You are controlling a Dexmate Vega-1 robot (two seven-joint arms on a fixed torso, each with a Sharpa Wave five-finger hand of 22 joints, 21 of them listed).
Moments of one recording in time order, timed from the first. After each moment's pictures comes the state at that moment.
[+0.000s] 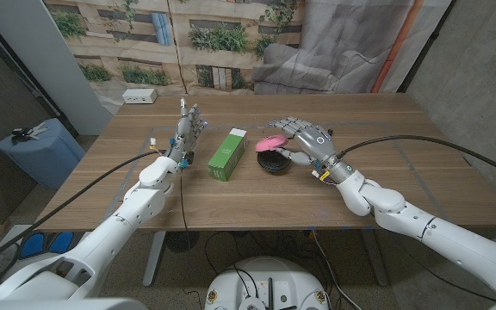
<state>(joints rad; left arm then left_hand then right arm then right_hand) 0.84 0.51 0.37 -1.30 -0.65 -0.29 -0.03 0.00 0.06 -0.24 0.17 0.25 -0.18 -0.21 0.20 0.21 -0.15 -0.14 0.22 0.21 -0.09 -0.04 0.19 0.19 0.02 -0.03 0.21 0.19 -0.80 -0.79 -0.78 -1.59 -0.95 0.11 -0.75 0.82 0.01 0.36 -0.12 0.18 0.23 -0.18 0.26 0.18 0.33 -0.11 0.20 0.19 0.23 -0.04 0.27 0.22 0.47 -0.05 0.19 0.16</state>
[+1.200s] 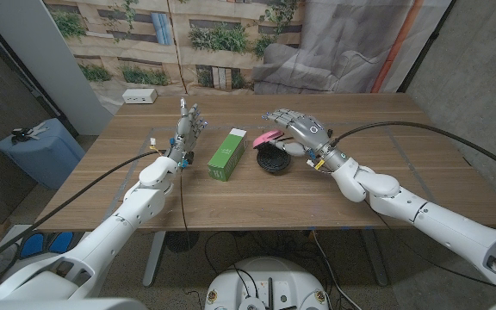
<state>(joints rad) 0.84 0.51 0.37 -1.30 -0.65 -0.29 -0.03 0.00 0.06 -0.24 0.17 0.25 -0.18 -0.21 0.20 0.21 -0.15 -0.14 0.22 0.21 -0.09 -0.04 0.19 0.19 0.02 -0.03 0.21 0.19 -0.70 -0.75 -0.80 -1.53 -0.94 0.19 -0.70 0.80 0.02 0.35 -0.13 0.18 0.25 -0.18 0.25 0.18 0.33 -0.11 0.20 0.19 0.23 -0.04 0.27 0.22 0.47 -0.05 0.19 0.16</state>
